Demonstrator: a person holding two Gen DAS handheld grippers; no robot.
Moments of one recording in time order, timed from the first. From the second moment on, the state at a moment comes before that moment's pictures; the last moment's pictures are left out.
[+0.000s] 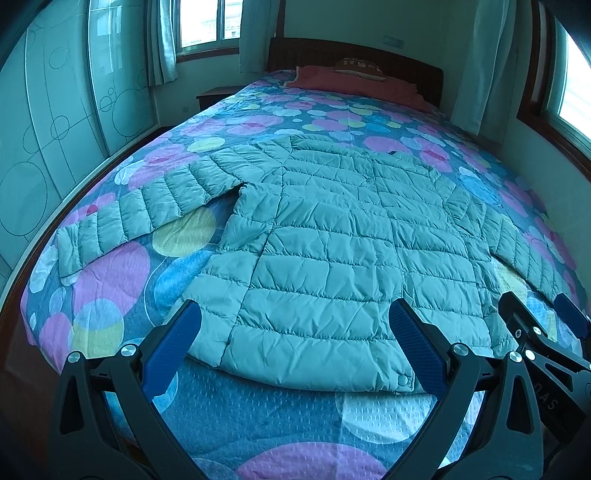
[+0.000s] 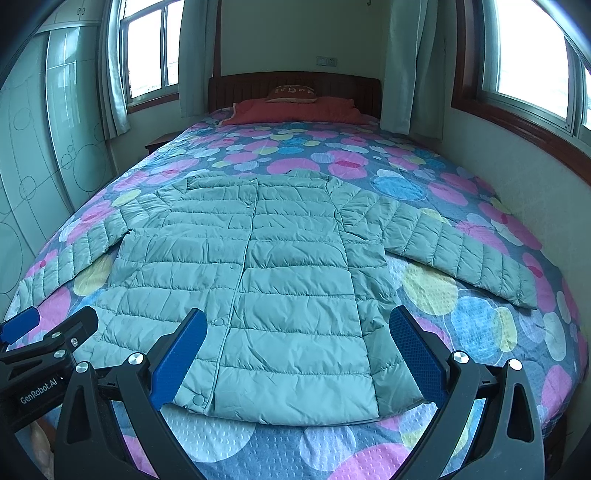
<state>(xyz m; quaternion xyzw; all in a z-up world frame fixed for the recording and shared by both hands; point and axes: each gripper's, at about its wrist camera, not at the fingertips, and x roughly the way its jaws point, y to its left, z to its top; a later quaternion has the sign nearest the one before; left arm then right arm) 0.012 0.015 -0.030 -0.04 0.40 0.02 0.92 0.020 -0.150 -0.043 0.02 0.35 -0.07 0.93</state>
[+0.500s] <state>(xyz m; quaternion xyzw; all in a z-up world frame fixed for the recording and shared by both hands) 0.087 0.082 -0.078 -0.09 0.45 0.08 0.88 0.073 -0.219 -0.080 0.09 0.38 -0.10 0.92</state>
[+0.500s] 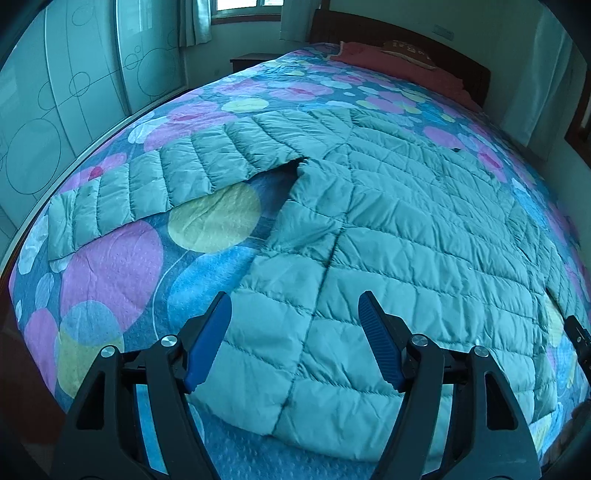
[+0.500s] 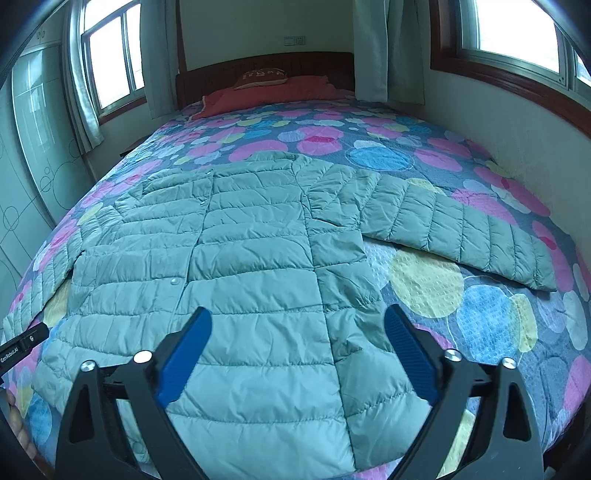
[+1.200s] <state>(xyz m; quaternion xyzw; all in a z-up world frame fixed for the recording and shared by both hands) 0.103 0.218 -0.131 -0.23 0.41 0.28 0.84 0.026 -0.508 -0.168 0.49 0.23 -0.25 0.80</state>
